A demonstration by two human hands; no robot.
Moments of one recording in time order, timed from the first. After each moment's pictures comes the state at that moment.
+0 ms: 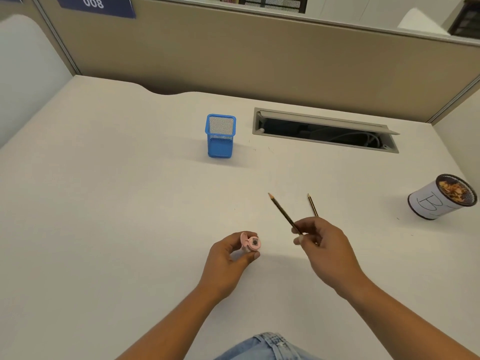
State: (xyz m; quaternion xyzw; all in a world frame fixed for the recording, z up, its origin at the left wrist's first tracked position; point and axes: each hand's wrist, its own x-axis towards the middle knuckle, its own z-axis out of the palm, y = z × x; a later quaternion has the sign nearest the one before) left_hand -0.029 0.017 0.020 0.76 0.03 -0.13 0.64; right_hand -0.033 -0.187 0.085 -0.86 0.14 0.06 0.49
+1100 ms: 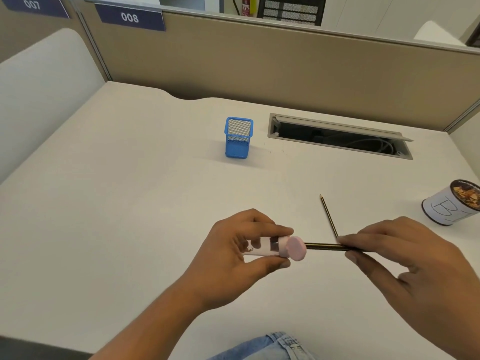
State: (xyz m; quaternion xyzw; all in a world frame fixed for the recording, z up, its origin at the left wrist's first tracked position) left_hand -0.067 0.053 0.167 0.81 -0.17 -0.06 0.56; right_hand -0.102 -0.198 0.205 -0.95 -0.15 -0.12 0.22
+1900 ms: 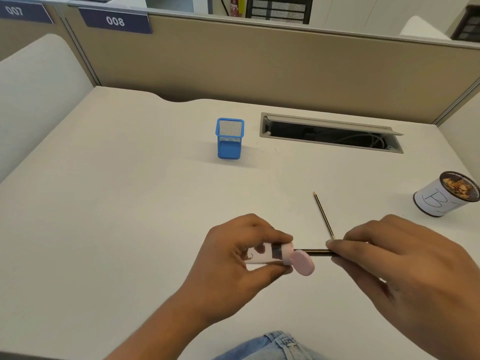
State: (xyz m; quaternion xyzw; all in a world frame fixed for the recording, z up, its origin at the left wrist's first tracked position) left_hand -0.073 0.043 0.172 0.82 -0.21 0.01 0.54; right_hand -0.105 -0.193 0.218 -0.95 -0.25 -0.17 0.06
